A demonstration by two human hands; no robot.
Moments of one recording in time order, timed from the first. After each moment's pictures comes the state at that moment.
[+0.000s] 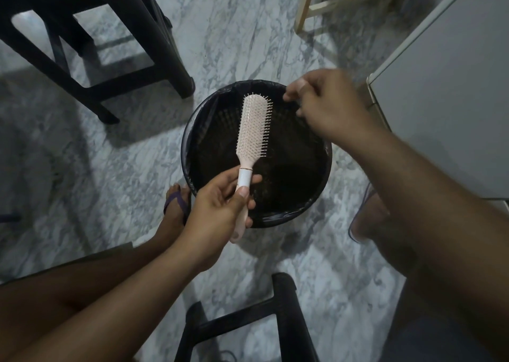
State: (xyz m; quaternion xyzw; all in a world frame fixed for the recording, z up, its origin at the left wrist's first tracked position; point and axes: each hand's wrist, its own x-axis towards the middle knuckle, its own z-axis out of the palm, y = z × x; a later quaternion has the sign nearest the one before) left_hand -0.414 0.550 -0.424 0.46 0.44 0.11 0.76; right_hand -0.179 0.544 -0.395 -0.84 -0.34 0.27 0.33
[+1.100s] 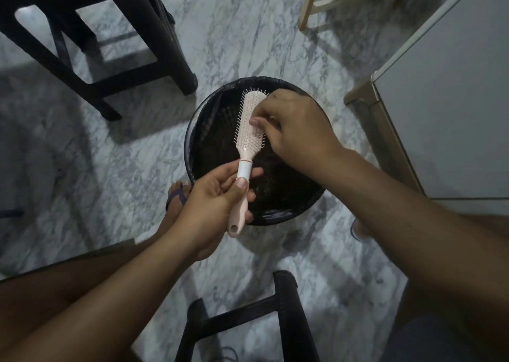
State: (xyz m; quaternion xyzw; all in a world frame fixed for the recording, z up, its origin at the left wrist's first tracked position) left_hand -0.416 0.563 -0.424 0.41 0.43 0.11 0.80; right_hand -0.225 0.542 -0.415 -0.76 -0.54 0.15 0.31
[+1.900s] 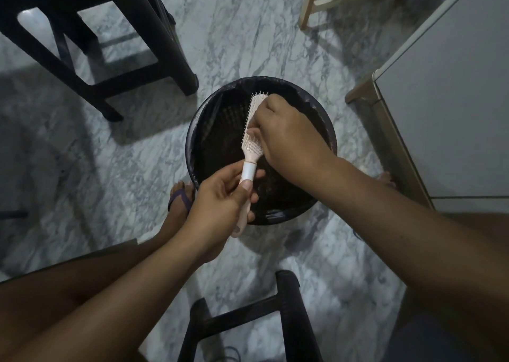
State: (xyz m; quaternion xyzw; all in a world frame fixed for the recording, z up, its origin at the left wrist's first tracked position) left_hand -0.412 0.556 -0.423 0.46 0.46 0.11 0.75; right_hand -0.243 0.539 -0.419 -0.77 -0.59 0.11 0.21
